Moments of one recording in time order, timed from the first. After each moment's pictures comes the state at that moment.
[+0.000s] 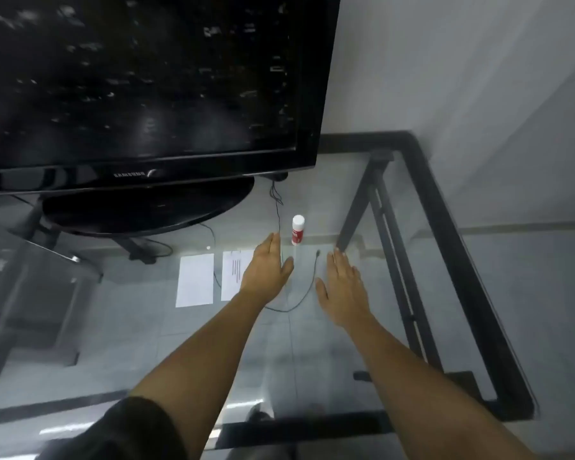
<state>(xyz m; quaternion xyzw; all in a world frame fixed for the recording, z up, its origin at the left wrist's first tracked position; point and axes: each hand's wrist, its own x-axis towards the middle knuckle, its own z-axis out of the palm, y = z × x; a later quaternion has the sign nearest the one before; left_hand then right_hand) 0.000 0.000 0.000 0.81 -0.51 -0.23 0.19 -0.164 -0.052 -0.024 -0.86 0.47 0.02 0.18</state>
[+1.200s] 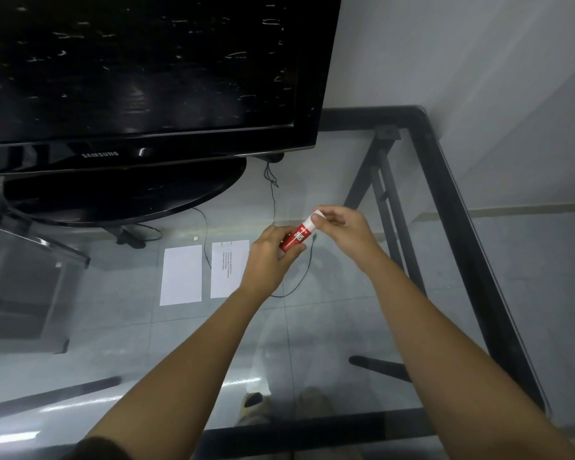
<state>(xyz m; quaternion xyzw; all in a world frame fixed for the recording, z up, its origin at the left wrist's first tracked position) -0.005 -0.013 0.005 0.76 -0.49 -0.21 0.37 -0.129 -0.130 0.021 -0.64 0.47 -0.20 0.58</state>
